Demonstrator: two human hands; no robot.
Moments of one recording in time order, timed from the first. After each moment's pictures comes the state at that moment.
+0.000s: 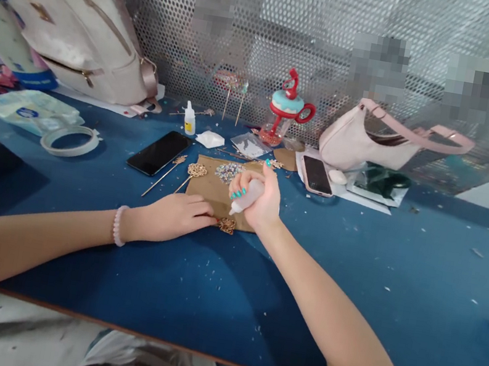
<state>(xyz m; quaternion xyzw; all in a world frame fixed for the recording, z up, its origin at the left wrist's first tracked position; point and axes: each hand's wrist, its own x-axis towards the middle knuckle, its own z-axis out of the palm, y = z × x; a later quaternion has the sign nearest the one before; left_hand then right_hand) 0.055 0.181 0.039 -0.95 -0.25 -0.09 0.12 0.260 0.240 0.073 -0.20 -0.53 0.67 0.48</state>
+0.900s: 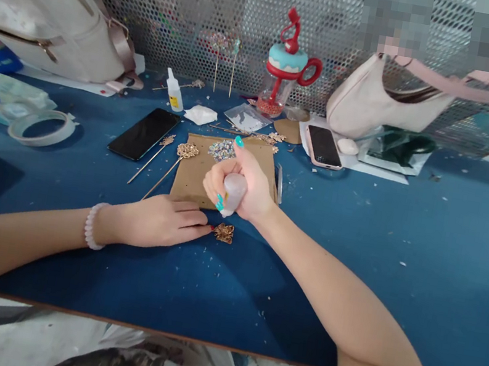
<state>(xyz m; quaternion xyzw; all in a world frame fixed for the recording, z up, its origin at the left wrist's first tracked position) 0.056 0.163 0.046 -0.97 -0.13 -0.14 0.15 0.254 0.215 0.082 -0.11 -0.58 0.73 0.34</state>
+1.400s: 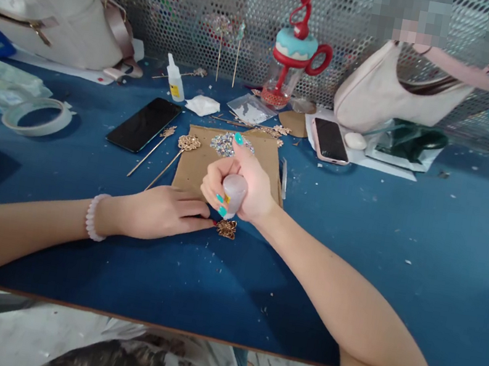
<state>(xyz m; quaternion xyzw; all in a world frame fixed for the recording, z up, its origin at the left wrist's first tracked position) 0.055 0.166 0.043 -0.98 -0.14 -0.15 0.09 0.251 0.210 0.078 -0.09 -0.57 0.76 0.30</state>
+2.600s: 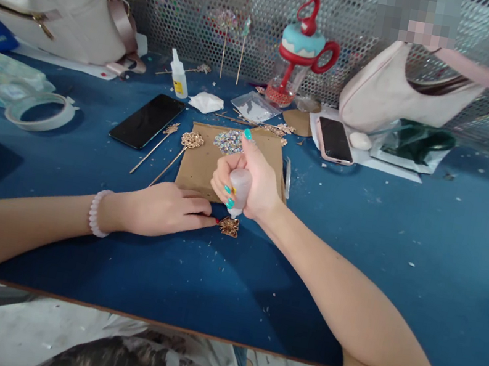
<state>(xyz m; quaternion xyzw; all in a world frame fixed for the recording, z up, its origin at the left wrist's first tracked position) 0.052 0.169 0.043 -0.98 -0.14 -0.11 0.10 0.255 0.214 0.074 -0.11 -0.54 0.77 0.32</state>
